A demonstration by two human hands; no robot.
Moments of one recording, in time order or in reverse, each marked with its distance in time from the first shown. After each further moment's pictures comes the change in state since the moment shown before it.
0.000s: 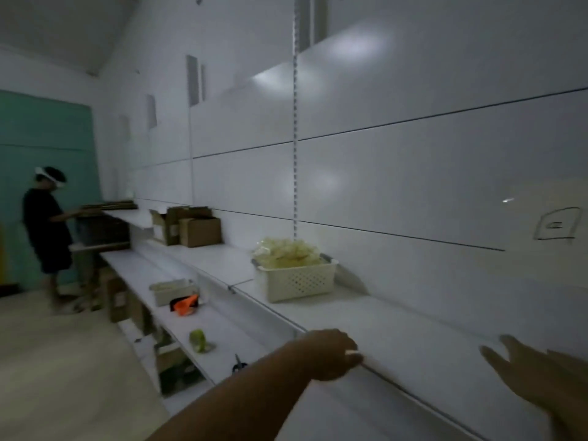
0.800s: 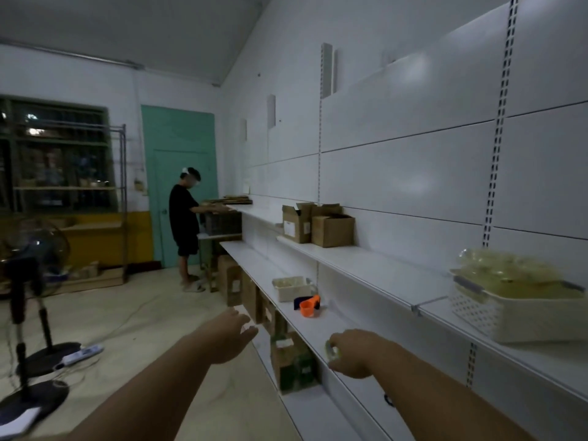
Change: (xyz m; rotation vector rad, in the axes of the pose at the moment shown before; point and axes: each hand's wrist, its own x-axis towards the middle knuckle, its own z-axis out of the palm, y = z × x) left_hand -0.288 -0.447 -0.041 -0.009 0.212 -0.827; right_hand -0.018 -0.577 0.200 -0.254 -0.424 -0.782
